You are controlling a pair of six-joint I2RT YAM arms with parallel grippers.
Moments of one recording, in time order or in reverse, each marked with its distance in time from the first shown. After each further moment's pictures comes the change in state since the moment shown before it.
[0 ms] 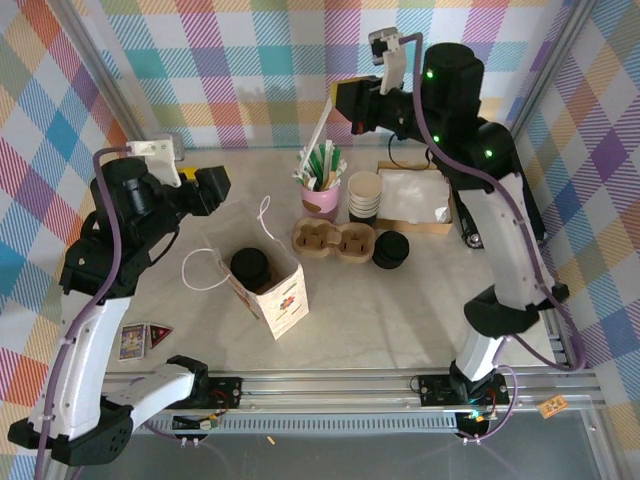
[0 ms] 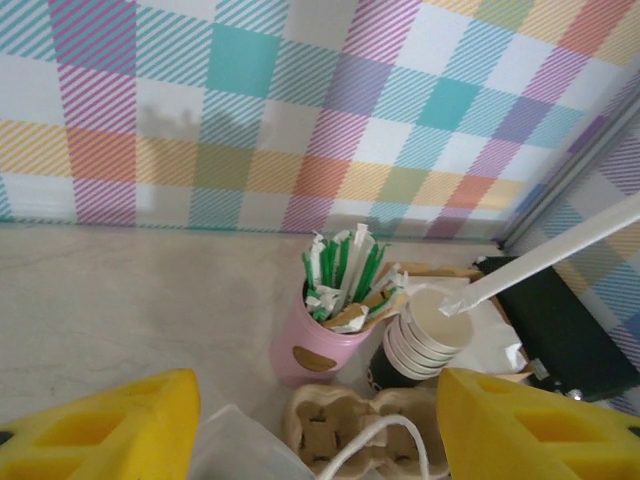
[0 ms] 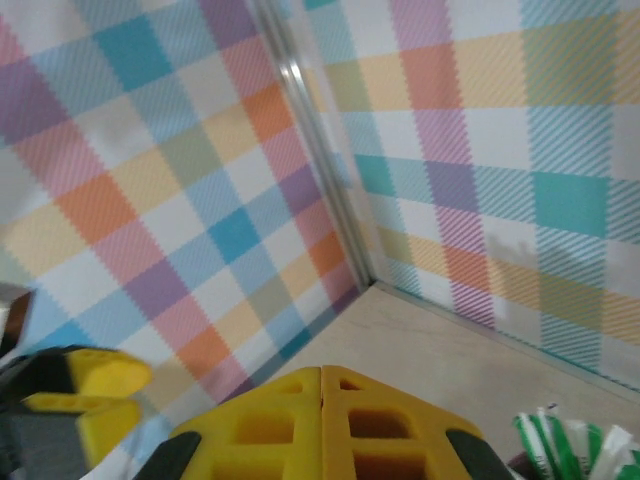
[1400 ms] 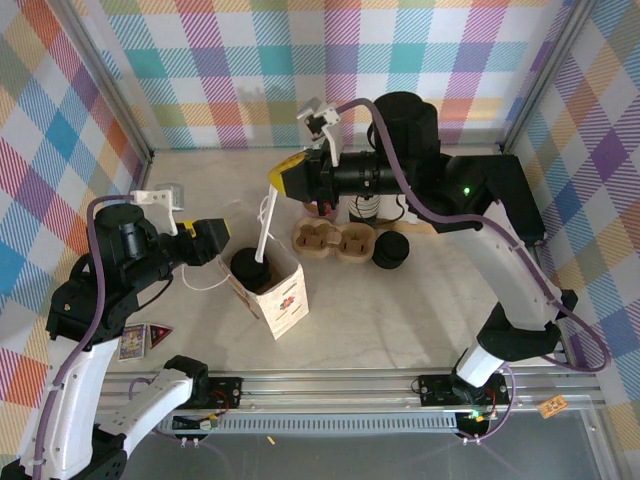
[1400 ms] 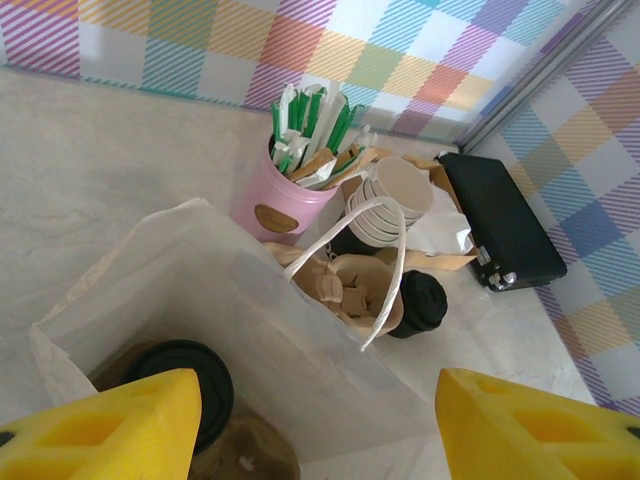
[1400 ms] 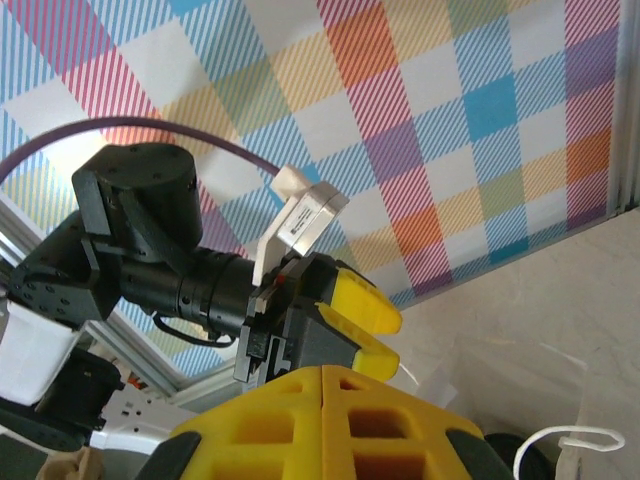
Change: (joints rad) left arm 0.000 -0.180 -0.153 -0.203 0.136 -0.088; right arm 0.327 -0.084 -0.165 -0.034 -0.190 -0.049
